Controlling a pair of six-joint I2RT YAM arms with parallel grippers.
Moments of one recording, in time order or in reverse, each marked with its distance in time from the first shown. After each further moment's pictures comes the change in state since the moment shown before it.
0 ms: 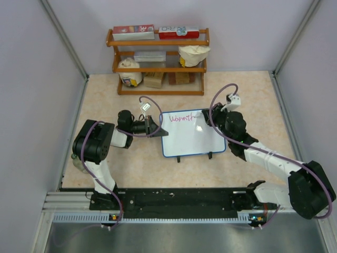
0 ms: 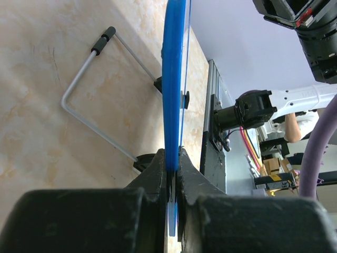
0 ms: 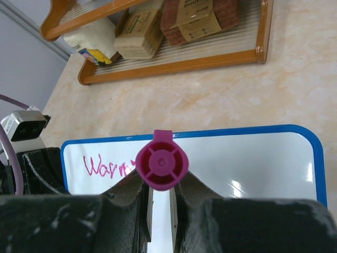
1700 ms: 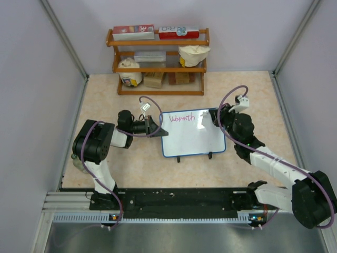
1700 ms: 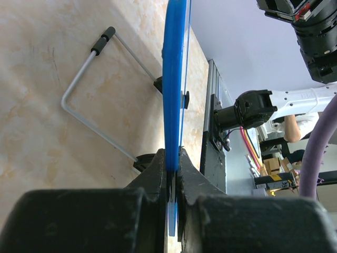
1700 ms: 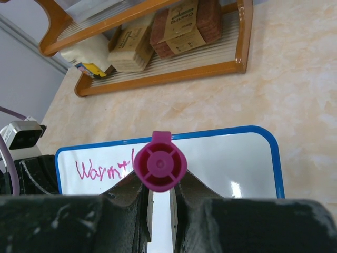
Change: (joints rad) left arm 0.000 0.000 0.000 0.000 0.000 0.001; right arm -0.078 -0.095 -0.060 0.001 -0.040 0.002
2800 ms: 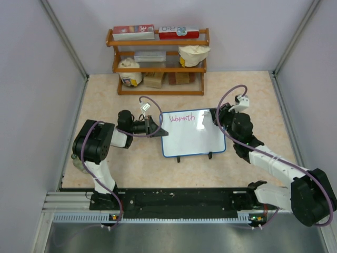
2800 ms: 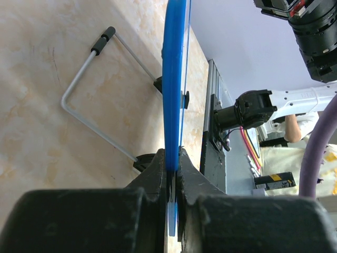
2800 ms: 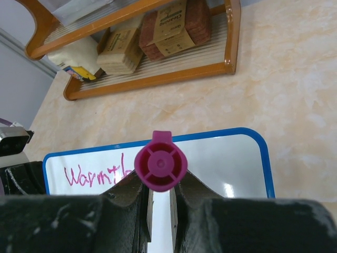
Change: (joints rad) left arm 0.000 0.000 0.000 0.000 0.000 0.000; right arm 0.000 0.027 0.010 0.001 0.042 -0.013
